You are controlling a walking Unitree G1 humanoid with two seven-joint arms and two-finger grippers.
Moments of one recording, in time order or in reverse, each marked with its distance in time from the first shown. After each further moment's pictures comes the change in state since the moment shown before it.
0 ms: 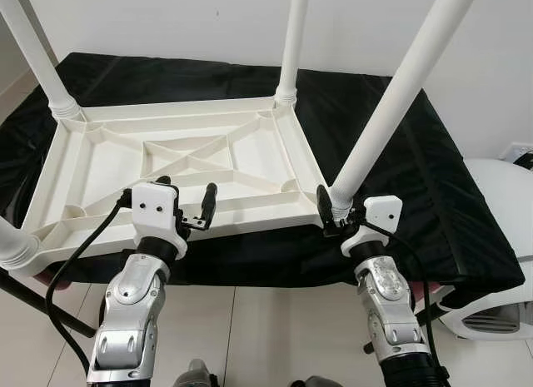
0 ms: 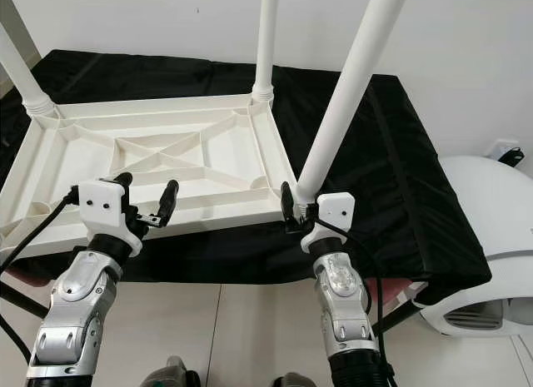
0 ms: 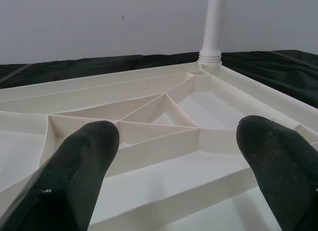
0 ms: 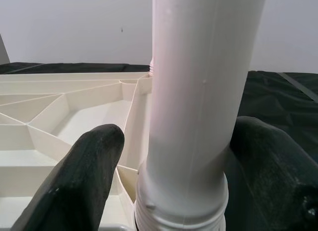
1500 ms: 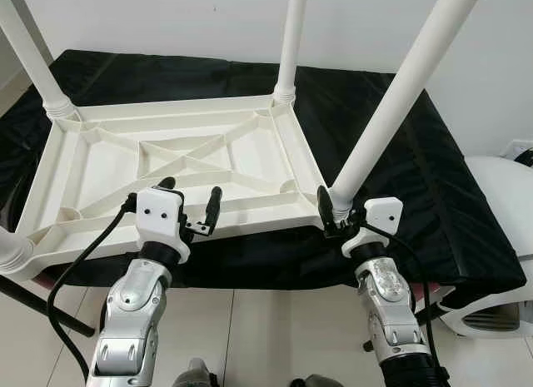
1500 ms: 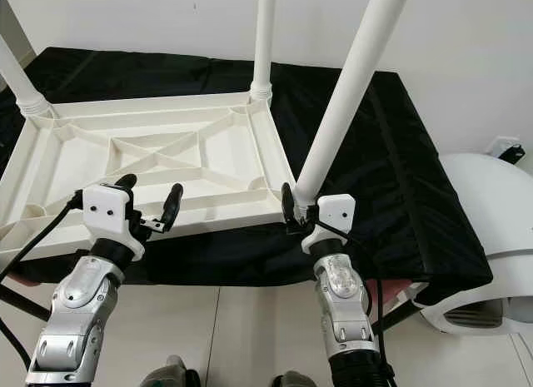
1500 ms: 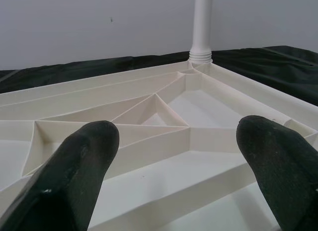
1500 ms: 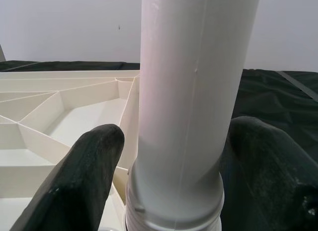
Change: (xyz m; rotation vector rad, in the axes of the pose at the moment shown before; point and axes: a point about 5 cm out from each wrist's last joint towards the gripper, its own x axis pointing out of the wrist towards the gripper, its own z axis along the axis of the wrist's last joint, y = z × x) left arm -0.006 -0.003 -0.002 0.023 -0.018 -0.025; right arm -0.002 -0.001 -0.001 -0.007 -0.010 -0.004
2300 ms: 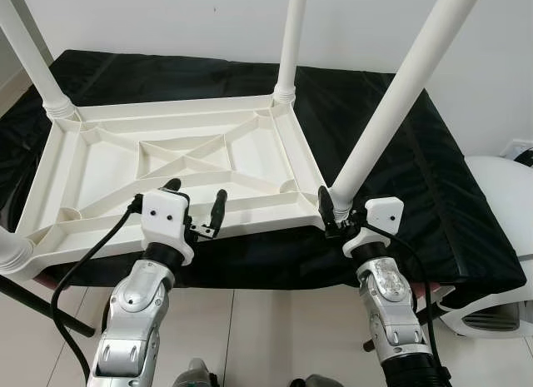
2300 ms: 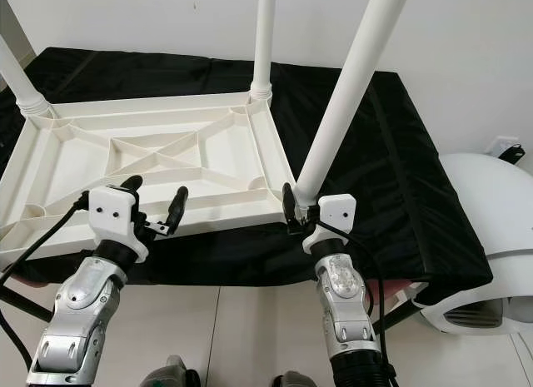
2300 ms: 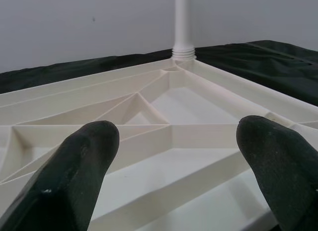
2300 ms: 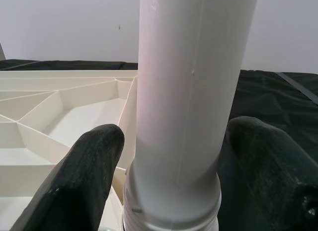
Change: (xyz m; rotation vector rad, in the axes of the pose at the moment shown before) left arm 0.001 -0.012 -0.001 0.010 0.006 -0.072; right arm 0.000 -0.001 0.000 -0.008 -0.001 0.007
